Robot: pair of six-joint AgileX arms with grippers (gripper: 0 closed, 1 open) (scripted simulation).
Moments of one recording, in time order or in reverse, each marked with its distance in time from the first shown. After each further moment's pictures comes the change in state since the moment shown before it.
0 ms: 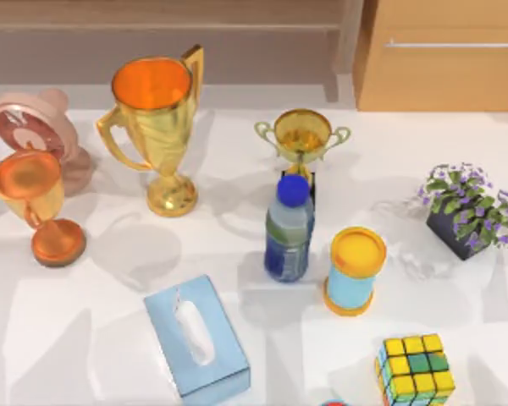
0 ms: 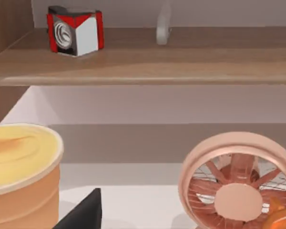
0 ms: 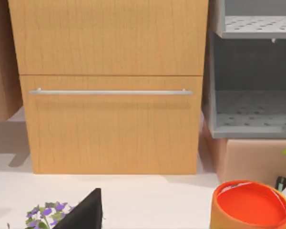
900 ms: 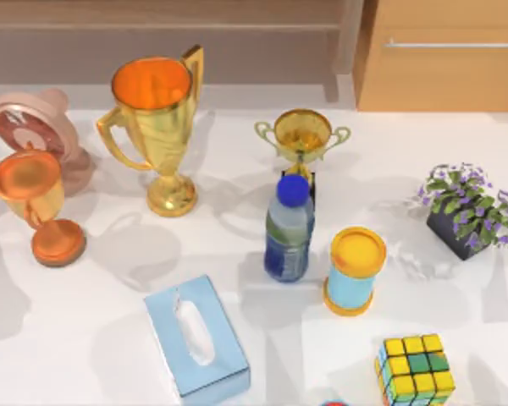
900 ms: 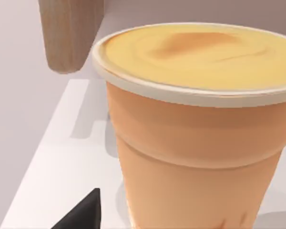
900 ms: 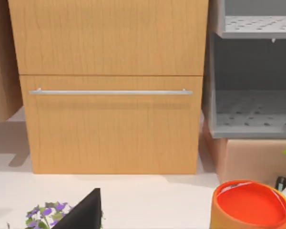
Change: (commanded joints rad) left arm 0.441 1.274 0.291 0.907 0.466 0.064; right arm 0.000 0.000 0.000 0.000 0.000 0.000
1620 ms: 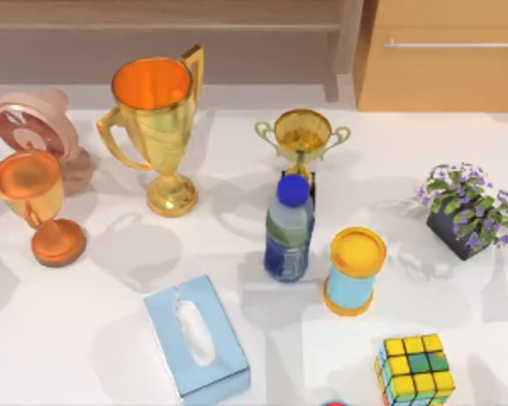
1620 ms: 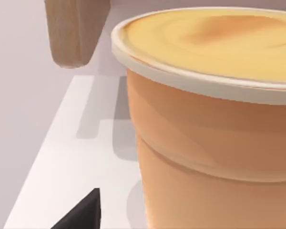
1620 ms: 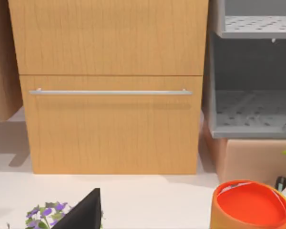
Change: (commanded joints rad) left arm -0.038 0.105 0.094 0.001 -0.037 -0.009; right arm 0.000 0.000 0.000 0.000 0.000 0.000
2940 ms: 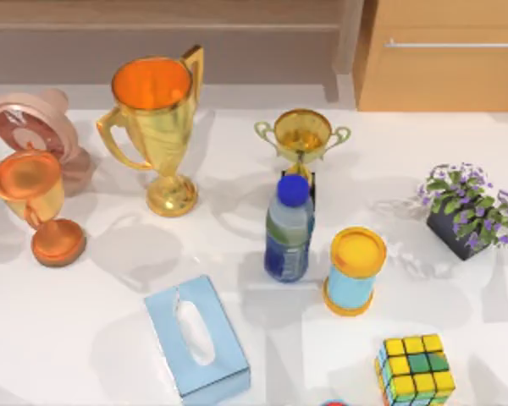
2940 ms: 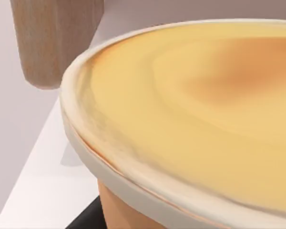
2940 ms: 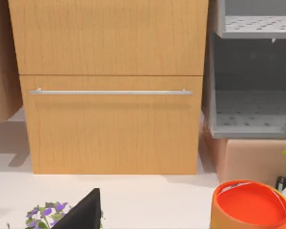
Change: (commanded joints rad) left arm -0.112 0.096 0.176 -0.067 -0.109 -0.019; right arm 0.000 0.000 0.000 0.000 0.000 0.000
